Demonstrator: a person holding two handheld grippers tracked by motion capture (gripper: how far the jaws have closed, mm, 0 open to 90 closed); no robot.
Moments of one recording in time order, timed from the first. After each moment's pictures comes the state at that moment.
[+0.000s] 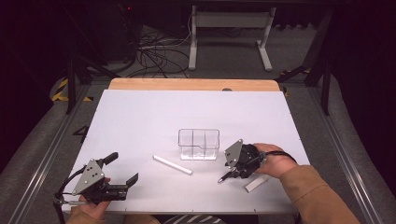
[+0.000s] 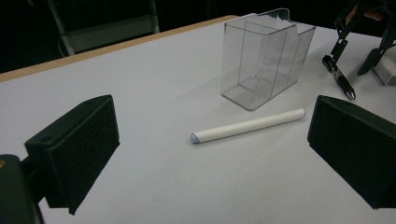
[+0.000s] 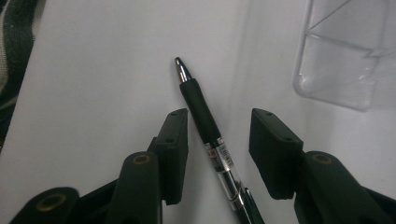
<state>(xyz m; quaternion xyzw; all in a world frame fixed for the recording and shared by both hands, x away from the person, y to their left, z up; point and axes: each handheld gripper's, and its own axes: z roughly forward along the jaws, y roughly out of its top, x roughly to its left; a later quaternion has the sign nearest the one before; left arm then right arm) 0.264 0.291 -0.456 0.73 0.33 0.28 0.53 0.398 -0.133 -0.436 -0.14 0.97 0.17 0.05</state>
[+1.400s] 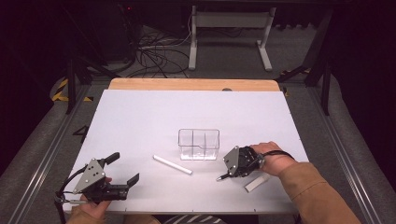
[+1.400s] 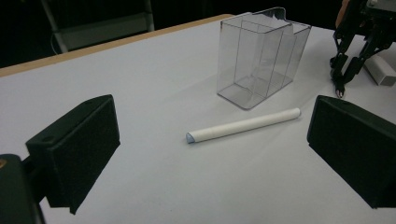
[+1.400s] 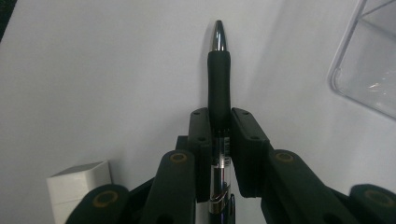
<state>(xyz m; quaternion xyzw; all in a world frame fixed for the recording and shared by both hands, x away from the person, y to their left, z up) 0.267 0.291 -0.457 0.73 0.33 0.27 0.54 0.399 -0.130 -0.450 -0.22 0.97 0.13 0.05</state>
